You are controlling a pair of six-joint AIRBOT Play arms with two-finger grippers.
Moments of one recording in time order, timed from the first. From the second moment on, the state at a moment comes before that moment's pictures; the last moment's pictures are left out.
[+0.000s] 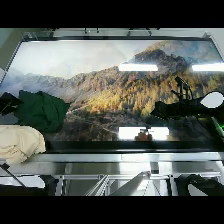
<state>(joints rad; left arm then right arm) 0.71 -1.69 1.40 1.04 -1.28 -1.15 0.08 -1.07 0.79 -0.90 1.03 1.49</state>
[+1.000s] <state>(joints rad) 0.07 -1.44 1.93 0.19 -1.49 -1.11 0.08 -1.07 0.79 -0.82 1.03 1.49</state>
